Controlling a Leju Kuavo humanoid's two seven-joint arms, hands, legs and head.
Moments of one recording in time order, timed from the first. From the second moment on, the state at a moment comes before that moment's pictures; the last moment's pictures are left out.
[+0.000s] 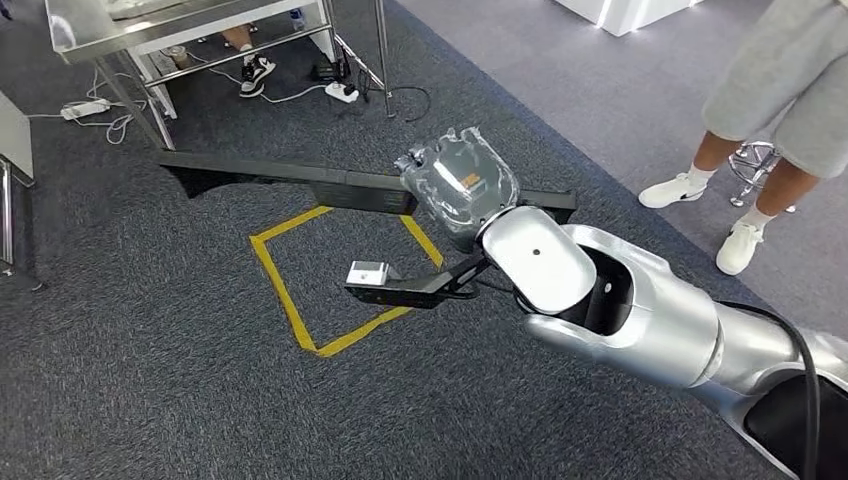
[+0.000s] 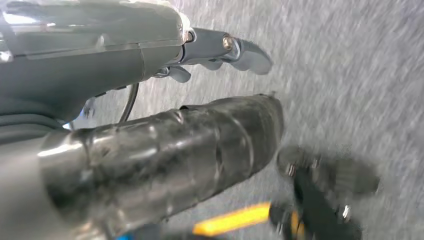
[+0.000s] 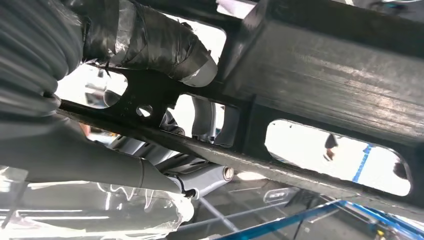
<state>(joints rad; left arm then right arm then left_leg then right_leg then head) -0.10 0.08 -0.97 -0.19 1.09 0.23 -0.04 -1.05 -0.25 1.02 -1.71 0.78 0.38 0.49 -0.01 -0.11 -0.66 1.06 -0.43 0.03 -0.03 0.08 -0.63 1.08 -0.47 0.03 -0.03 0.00</state>
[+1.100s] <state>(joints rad) -0.08 0.05 -0.91 -0.19 1.22 0.20 0.00 -1.35 -0.34 1.07 -1.49 0.68 0.49 0.63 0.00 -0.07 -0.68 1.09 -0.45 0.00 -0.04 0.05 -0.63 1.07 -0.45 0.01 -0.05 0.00</state>
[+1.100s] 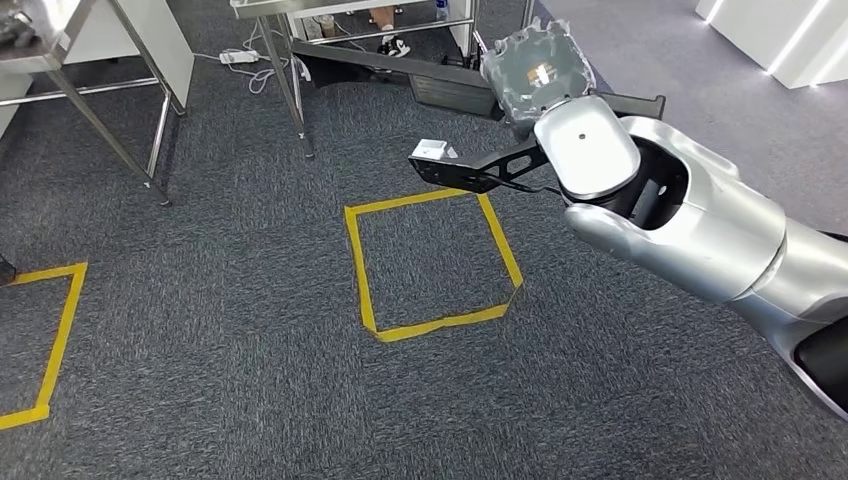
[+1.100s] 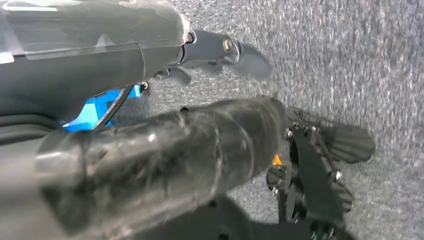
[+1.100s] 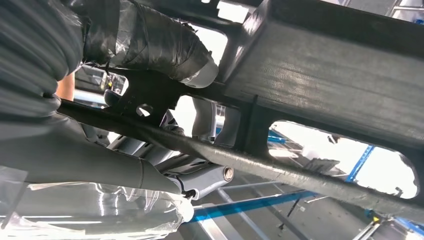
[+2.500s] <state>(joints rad) -0.09 0.07 -0.90 -0.19 1.15 0.18 -0.06 -1.36 -0.35 1.08 -1.47 0.66 0.49 0.63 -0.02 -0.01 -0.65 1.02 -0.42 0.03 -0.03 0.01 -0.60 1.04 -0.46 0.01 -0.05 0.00</state>
